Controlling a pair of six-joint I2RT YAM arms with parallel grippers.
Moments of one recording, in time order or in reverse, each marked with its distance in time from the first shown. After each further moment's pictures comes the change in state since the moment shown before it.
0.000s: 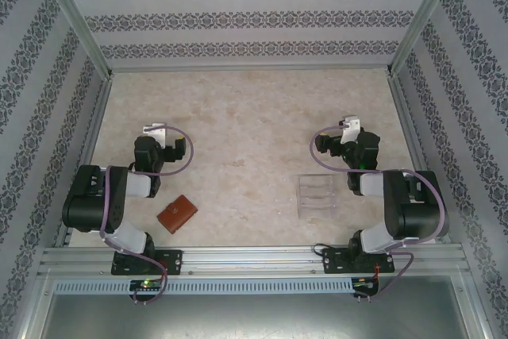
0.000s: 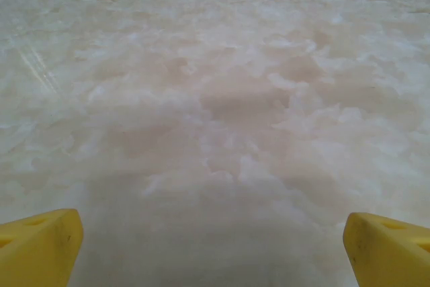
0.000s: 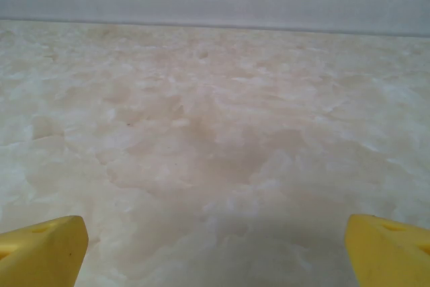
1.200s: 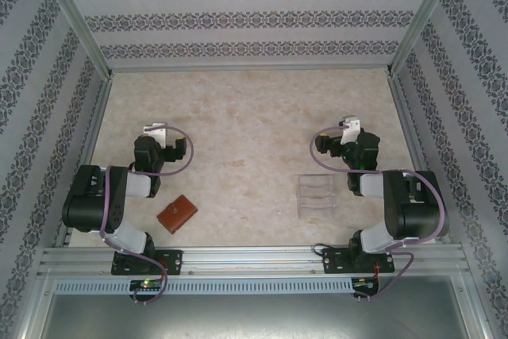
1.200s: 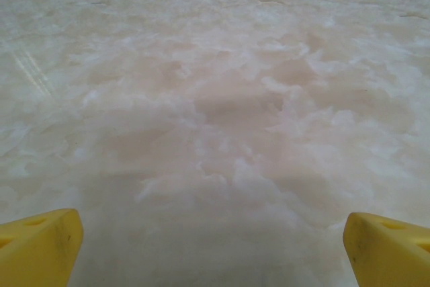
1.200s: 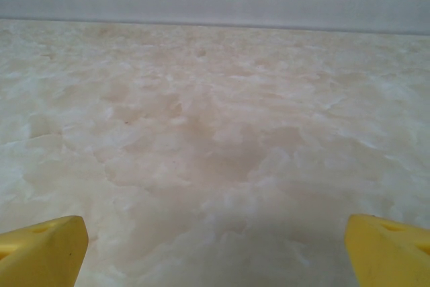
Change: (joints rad) left arm 0.000 0.000 0.000 0.008 0.014 0.000; right arm 0.000 0.000 -0.006 0.005 0.014 0.002
